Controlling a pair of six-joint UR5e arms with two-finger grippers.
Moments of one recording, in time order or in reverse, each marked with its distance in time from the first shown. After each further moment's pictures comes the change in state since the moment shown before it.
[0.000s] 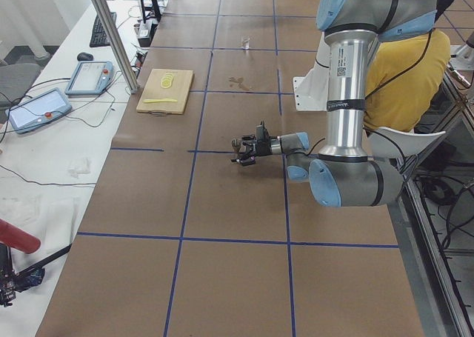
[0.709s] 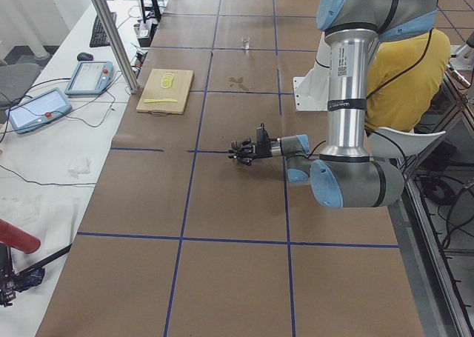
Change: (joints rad) left arm -0.004 0.023 0.002 -0.048 0.000 0.018; right arm 0.000 -0.001 0.001 0.028 -0.001 0.002
